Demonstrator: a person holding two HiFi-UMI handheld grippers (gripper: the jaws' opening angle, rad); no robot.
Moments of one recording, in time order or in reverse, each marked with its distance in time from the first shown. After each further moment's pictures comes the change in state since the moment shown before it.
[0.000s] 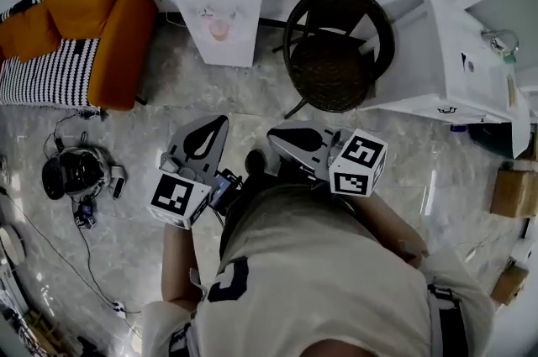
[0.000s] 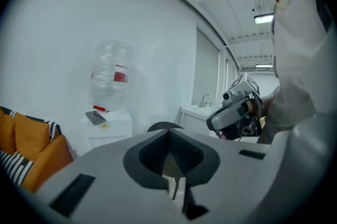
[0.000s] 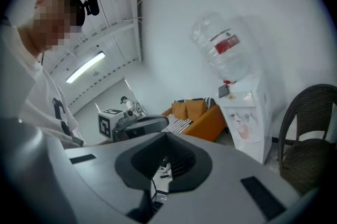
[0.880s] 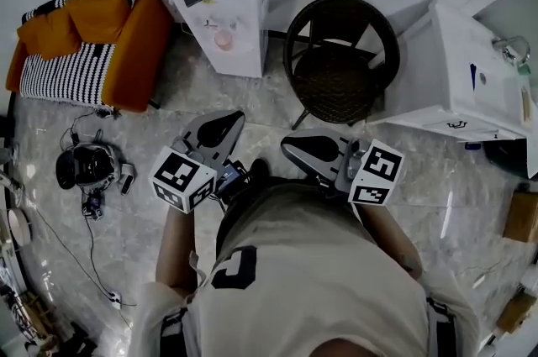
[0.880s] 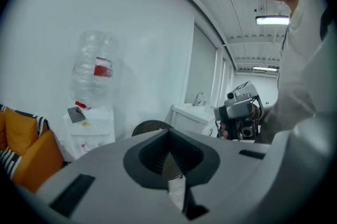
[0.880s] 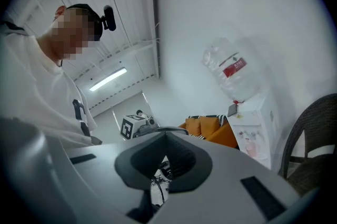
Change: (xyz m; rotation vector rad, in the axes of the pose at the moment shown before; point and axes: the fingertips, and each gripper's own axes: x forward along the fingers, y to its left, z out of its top) left arm 0.059 -0.071 0.023 -0.039 0.059 -0.063; right arm -0.105 0.010 0.023 -0.086 -0.188 0.176
